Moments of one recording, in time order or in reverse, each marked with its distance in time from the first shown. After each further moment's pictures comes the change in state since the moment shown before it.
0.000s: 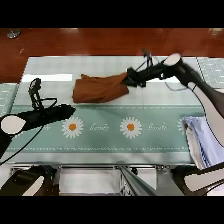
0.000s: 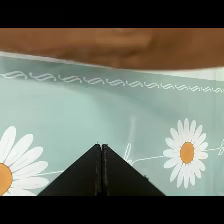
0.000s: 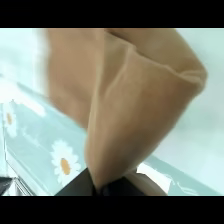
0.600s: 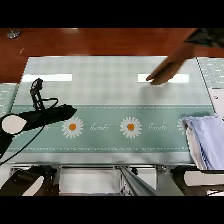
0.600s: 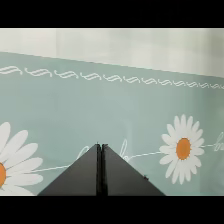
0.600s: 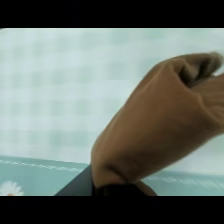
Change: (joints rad) left arm -0.007 -0.005 0.000 -0.026 -0.011 -0.001; right arm -0.444 0.189 0.512 -0.381 0.481 0.255
